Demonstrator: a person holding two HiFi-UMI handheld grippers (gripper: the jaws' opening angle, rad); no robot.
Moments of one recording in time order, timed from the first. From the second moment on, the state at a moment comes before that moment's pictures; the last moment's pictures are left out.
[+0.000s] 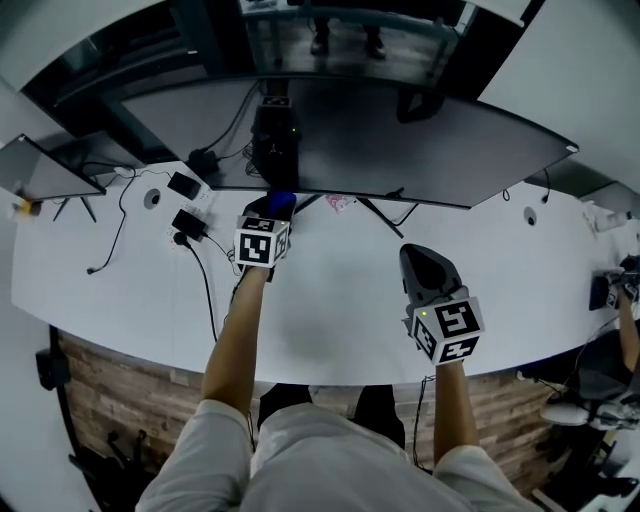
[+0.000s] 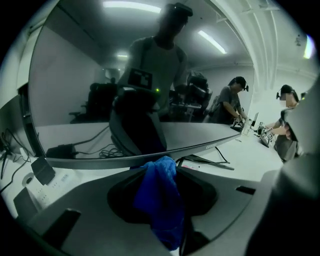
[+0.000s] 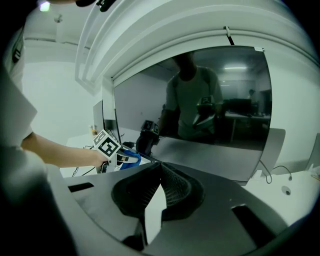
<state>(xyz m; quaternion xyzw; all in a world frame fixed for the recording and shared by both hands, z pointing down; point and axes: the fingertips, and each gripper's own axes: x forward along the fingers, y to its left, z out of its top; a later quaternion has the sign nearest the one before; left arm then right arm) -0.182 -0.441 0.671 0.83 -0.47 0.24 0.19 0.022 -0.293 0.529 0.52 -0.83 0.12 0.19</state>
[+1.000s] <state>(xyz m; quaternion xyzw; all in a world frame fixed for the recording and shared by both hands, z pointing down) 0.145 -0.401 0.667 0.87 -0.44 0.15 0.17 0.277 -0.251 0.548 0.55 -0.80 0.13 0.20</state>
